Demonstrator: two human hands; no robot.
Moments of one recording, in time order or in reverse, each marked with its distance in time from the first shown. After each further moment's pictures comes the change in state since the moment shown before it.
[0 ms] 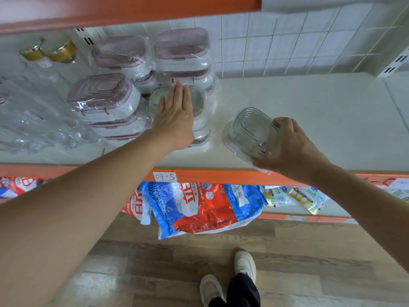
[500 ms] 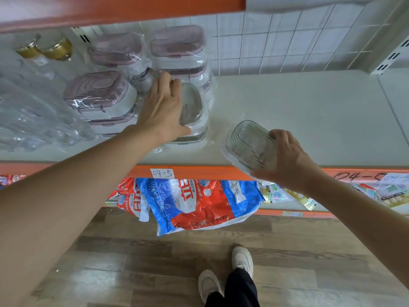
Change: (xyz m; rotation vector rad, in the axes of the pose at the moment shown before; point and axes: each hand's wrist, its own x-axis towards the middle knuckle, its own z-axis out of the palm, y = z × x) left_hand -0.009 -0.009 -0.015 -0.008 0.272 0.083; right_hand -0.021 0.007 0.010 -0.015 -0.061 0.023
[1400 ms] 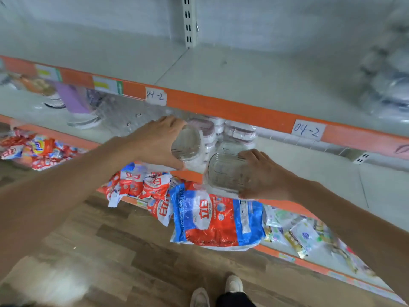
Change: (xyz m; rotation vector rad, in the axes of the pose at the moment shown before) left_hand -0.216 -0.105 -0.211 -0.027 -0.143 0.000; right_hand -0.098 -0.225 -0.092 -0.300 -0.252 -0.527
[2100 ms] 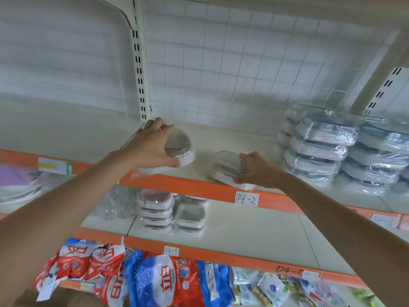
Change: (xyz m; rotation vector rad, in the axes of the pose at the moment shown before) left_hand 0.110 0.016 -0.115 -0.236 0.370 0.037; right_hand 0.031 0.086 -0.154 -0.040 0.193 0.352
